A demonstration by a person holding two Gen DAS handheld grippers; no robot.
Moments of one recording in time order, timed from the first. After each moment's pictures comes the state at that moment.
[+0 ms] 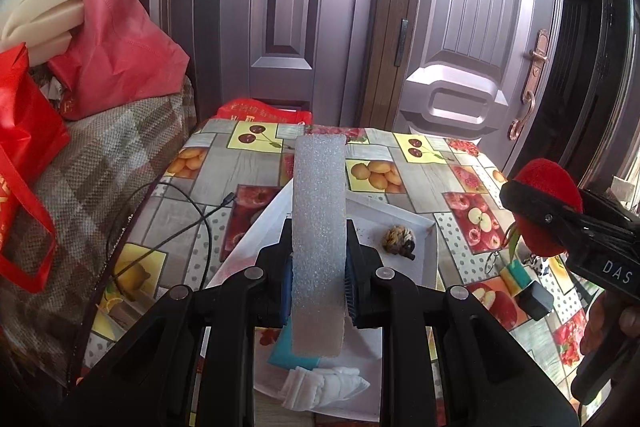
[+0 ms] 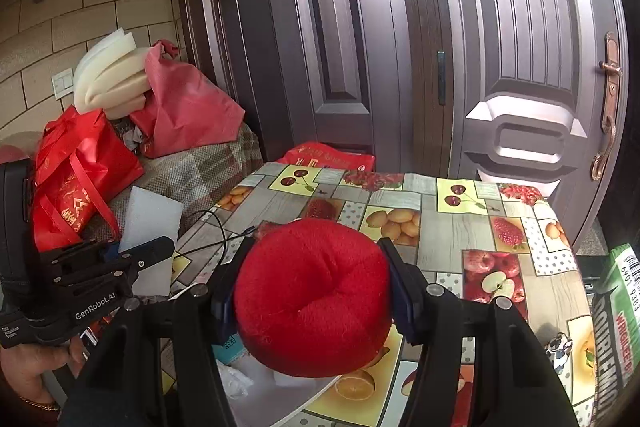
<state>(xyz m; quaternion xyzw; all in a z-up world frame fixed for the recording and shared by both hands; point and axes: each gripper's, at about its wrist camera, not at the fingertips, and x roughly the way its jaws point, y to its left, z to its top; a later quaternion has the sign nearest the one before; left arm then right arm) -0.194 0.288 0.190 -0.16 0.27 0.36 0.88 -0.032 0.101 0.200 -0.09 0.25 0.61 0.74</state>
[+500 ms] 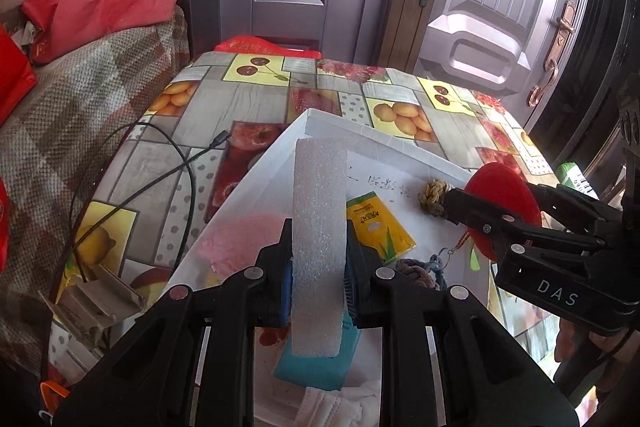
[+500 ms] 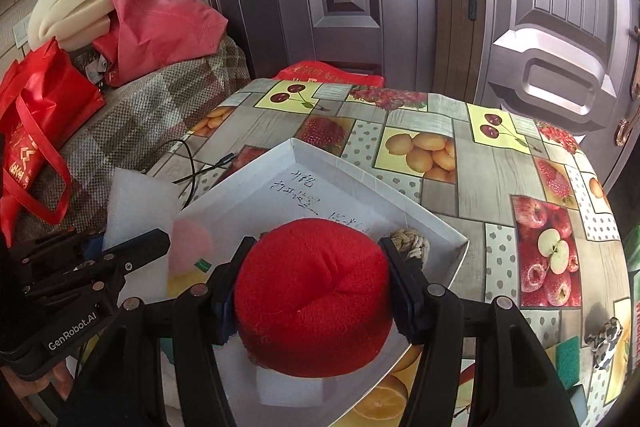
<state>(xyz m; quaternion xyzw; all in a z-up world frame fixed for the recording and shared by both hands) -0.167 0.338 0.112 -0.21 0.34 0.35 0.85 -0.036 0.187 0.121 -0.17 0.32 0.59 0.72</state>
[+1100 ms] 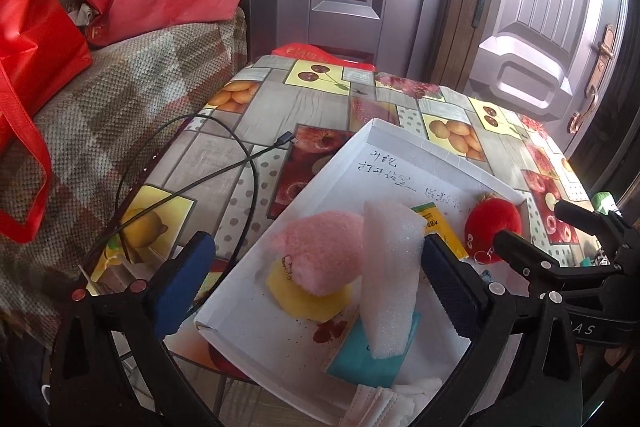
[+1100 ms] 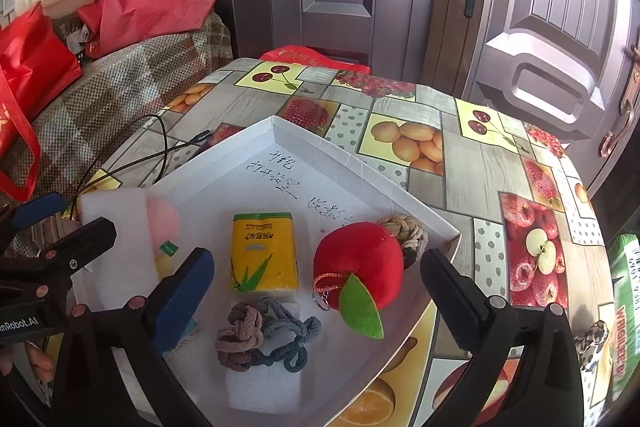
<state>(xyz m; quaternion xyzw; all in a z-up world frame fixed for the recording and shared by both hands) -0.204 0.342 0.115 -0.21 0.31 0.44 0.82 -0.043 0.186 0.114 -0.22 0.30 0.56 0.74</state>
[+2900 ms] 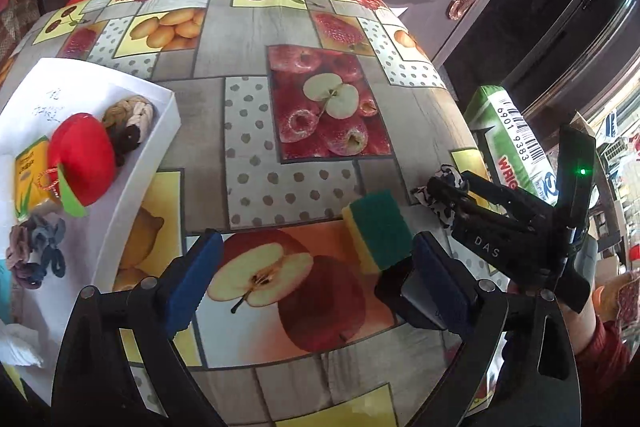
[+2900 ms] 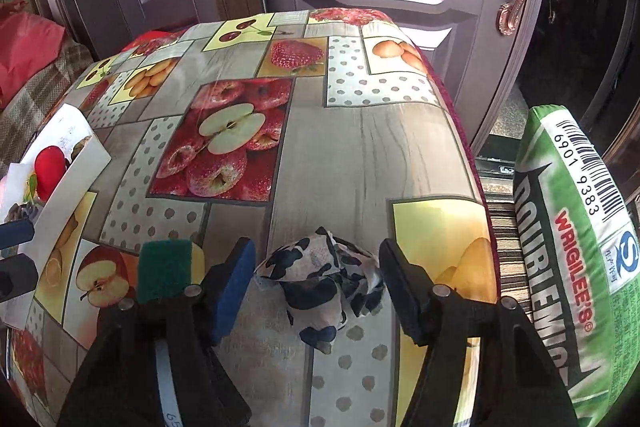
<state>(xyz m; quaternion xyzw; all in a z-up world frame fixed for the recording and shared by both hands) 0.079 0.169 0.076 -0.27 0.45 0.21 0.82 0.220 0.023 0.027 -0.18 0.42 0.47 0.76</state>
